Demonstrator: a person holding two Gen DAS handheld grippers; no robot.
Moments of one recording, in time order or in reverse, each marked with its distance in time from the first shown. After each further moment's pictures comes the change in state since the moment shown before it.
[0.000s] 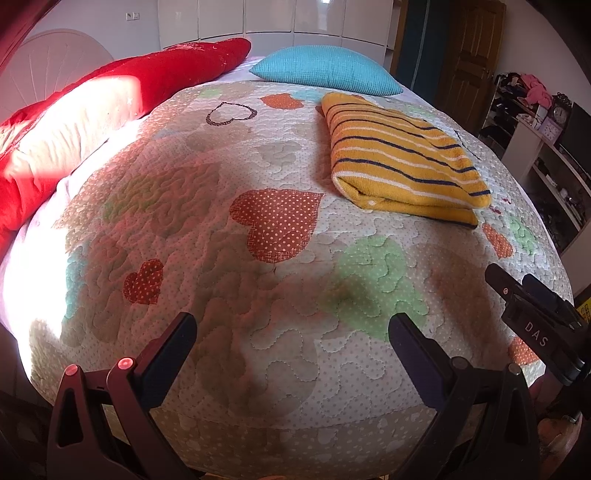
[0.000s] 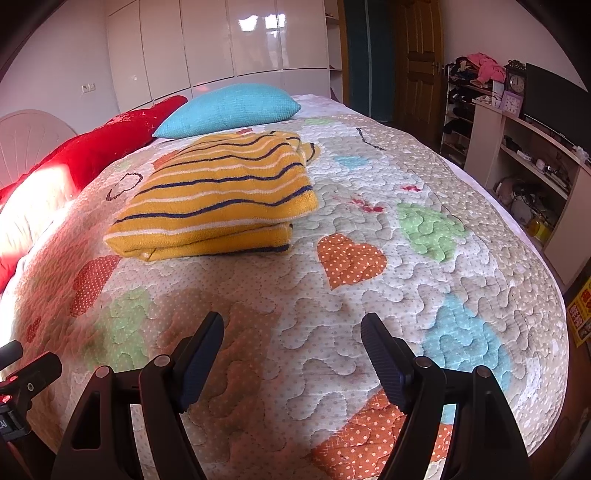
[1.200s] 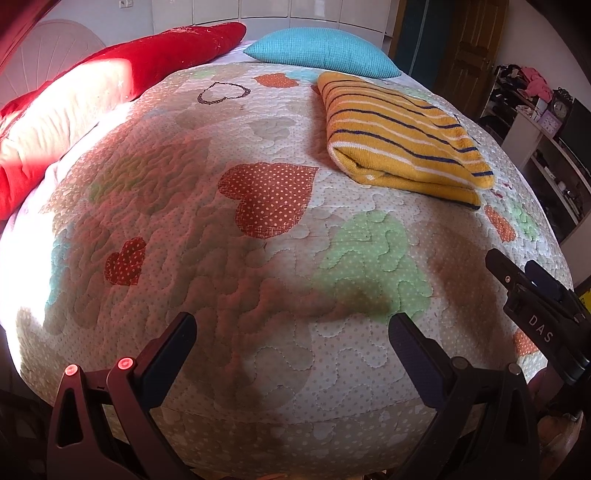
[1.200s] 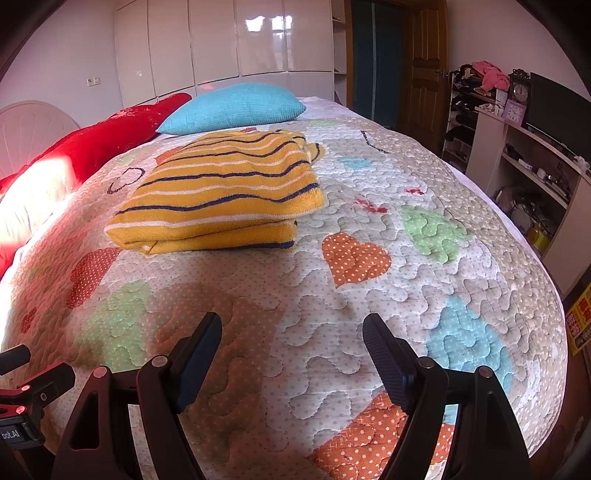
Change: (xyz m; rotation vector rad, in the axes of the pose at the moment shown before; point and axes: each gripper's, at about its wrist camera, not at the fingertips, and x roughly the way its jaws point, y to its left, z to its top) left arm 0.015 -0.001 -0.008 0.000 0.062 -0.024; right arm 0.002 0.004 -0.005 -0.028 -0.010 -0.009
